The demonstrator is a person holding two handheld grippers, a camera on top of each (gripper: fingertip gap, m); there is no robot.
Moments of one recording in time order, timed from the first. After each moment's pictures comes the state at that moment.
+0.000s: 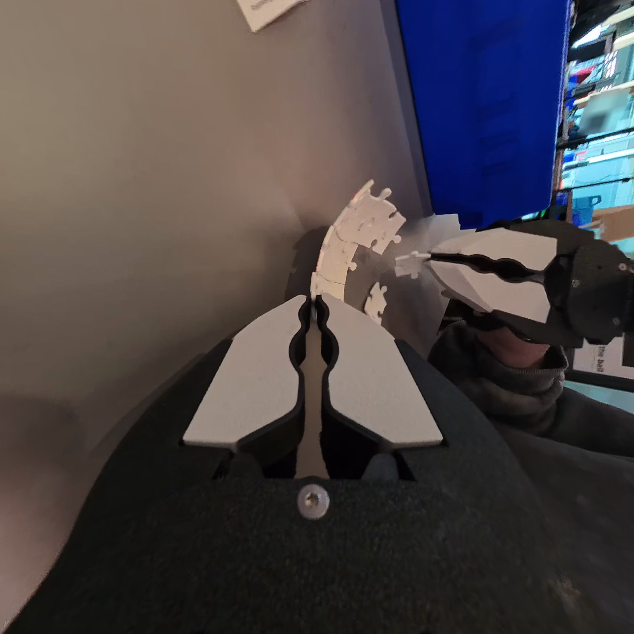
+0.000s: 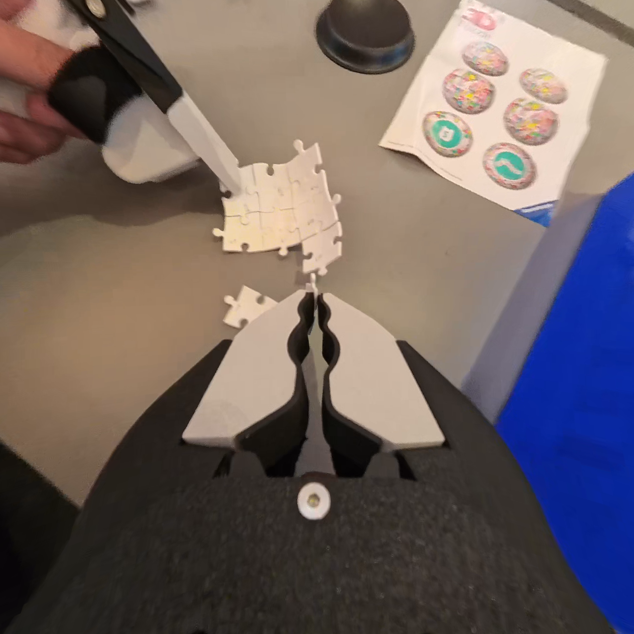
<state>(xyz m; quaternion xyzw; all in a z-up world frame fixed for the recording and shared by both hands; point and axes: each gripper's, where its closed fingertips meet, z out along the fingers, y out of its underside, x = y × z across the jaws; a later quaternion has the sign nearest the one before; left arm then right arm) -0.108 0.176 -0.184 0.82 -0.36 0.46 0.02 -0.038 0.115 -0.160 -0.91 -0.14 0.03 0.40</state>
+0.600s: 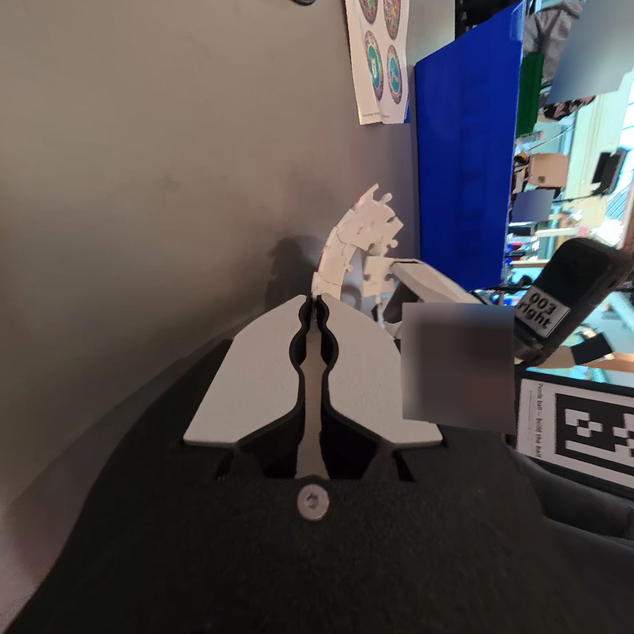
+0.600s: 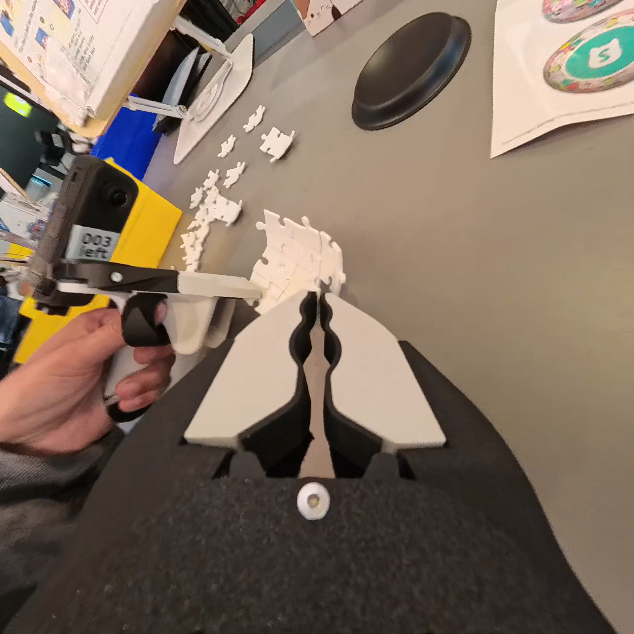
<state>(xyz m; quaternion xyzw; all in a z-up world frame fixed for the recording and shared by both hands) -0.177 0.211 -0.174 0.85 -0.18 0.49 -0.05 -0.117 0.190 -0.158 -0.85 0.13 0.28 0.43</state>
